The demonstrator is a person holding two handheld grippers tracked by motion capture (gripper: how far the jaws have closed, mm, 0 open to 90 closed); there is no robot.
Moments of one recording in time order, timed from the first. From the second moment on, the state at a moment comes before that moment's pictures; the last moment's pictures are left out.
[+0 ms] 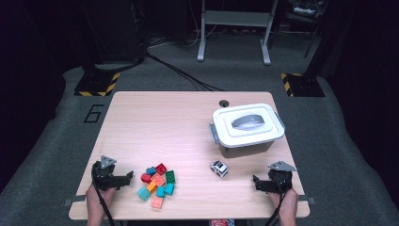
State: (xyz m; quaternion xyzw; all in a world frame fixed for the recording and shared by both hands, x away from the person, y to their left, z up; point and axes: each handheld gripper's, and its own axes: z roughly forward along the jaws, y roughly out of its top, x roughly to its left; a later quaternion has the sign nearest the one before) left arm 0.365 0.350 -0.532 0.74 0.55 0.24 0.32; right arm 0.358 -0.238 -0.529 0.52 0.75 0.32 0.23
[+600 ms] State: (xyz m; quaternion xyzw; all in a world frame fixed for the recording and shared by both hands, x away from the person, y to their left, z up) left arm 0.364 0.349 -0.533 0.74 0.55 0.24 0.32; right arm 0.357 -0.237 -0.529 0.53 0.75 0.32 0.23
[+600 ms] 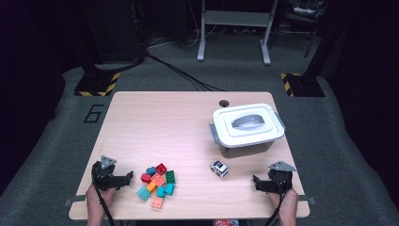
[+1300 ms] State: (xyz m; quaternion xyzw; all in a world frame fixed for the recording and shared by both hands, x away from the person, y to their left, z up) left arm 0.364 0.350 -0.532 0.74 0.55 0.24 0.32; right arm 0.342 -0.206 -0.515 0.49 0.77 0.34 0.21
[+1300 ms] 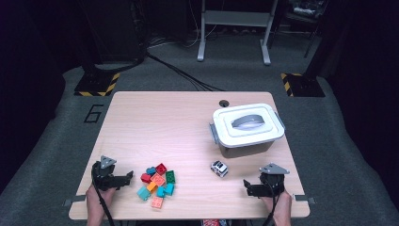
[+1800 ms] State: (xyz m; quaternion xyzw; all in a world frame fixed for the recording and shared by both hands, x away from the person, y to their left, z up) left arm 0.364 0.350 -0.532 0.74 0.55 0.23 0.32; right arm 0.350 -0.138 -0.517 0.43 0.82 0.35 0.18
